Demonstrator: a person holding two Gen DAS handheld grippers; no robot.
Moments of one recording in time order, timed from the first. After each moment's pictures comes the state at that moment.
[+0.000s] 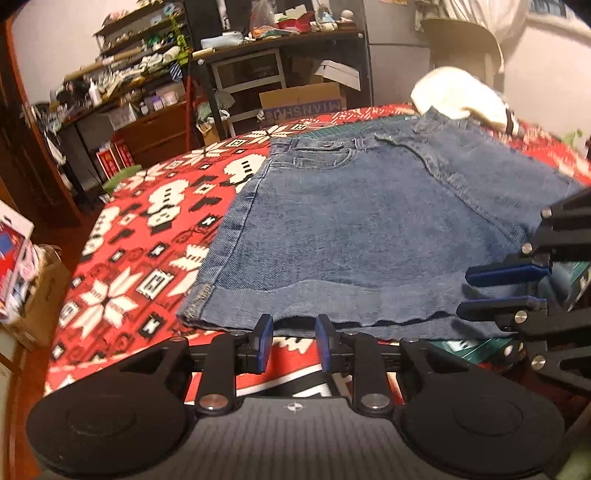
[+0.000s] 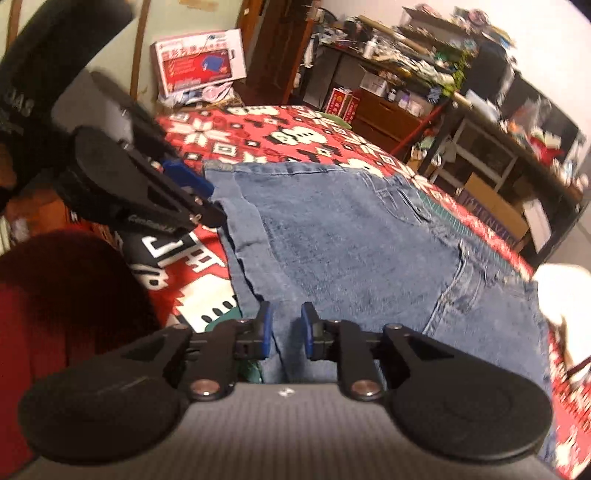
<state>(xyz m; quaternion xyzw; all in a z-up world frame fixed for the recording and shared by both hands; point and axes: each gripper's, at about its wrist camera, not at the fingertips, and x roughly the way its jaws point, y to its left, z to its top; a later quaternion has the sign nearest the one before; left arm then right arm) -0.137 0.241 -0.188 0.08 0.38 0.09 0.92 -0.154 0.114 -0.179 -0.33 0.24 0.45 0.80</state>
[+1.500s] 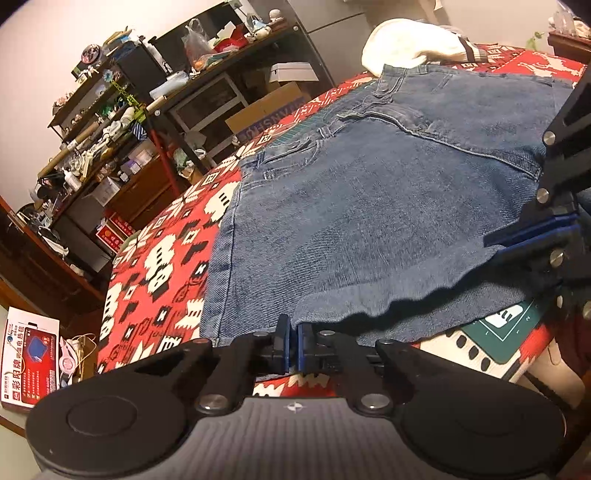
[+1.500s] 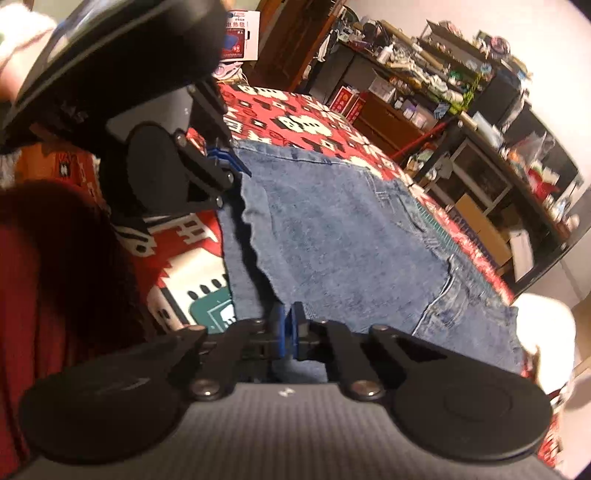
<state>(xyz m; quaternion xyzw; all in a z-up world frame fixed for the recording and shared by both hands) -0.116 0.224 -0.204 0.23 0.37 0.07 0.90 -0.157 0.115 -0.185 -0.36 0.23 0.44 0.79</state>
